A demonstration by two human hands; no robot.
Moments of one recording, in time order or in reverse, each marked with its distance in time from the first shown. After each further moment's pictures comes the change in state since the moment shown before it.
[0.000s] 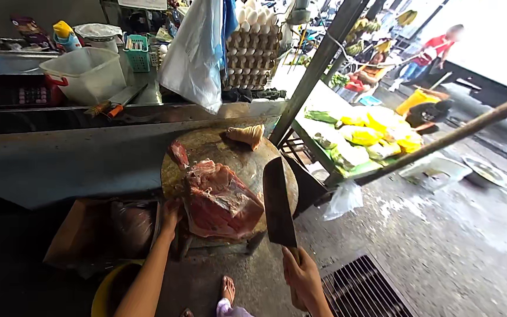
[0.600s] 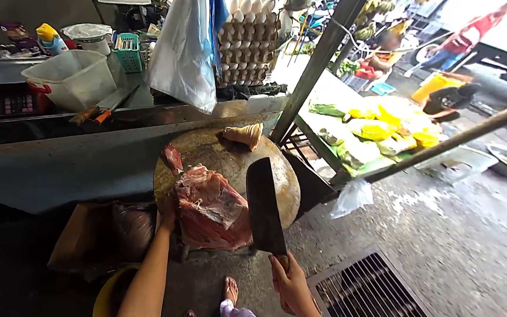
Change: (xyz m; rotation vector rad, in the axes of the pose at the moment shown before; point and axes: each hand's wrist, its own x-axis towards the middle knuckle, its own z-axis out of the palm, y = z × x) left_hand 0.062 -0.004 0.041 0.015 -0.005 0.146; right_hand 0.032 0.006 0.009 -0.043 -0.137 -0.003
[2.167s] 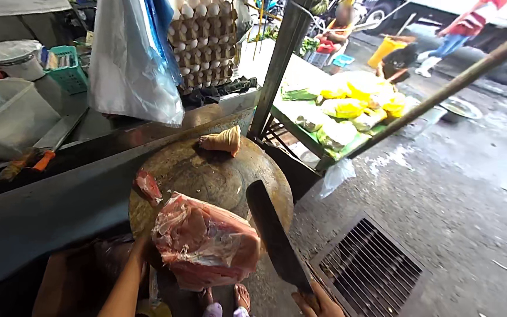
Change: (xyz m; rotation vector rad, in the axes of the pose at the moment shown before) left_hand 0.036 0.066 -0.007 0.588 -0.297 -0.245; right_hand -0.022 -0.017 -0.032 -0.245 0.115 0.023
